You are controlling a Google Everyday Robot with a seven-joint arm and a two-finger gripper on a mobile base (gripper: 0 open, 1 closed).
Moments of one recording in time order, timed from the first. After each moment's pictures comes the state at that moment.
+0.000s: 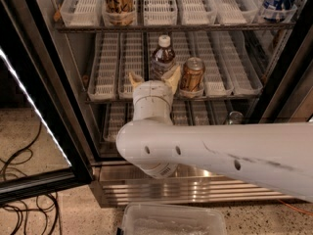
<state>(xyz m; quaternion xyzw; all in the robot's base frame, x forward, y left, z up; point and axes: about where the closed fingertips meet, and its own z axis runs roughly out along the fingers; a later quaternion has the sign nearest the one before) 0.625 -0.009 0.885 -0.04 0.71 -0.08 0.70</state>
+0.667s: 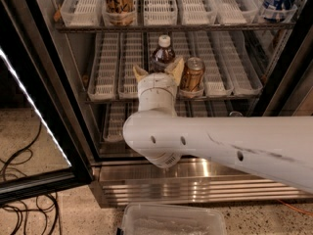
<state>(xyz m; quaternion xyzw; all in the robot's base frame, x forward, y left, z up) 0.645 -0.020 0.896 -0.05 0.70 -0.10 0.71</state>
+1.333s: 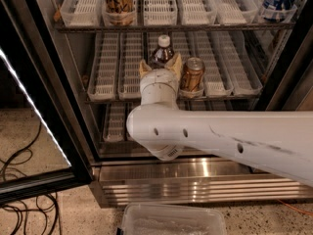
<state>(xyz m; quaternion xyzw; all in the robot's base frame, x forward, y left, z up) 0.660 -0.026 0.896 -0.07 0.70 -0.11 0.71</state>
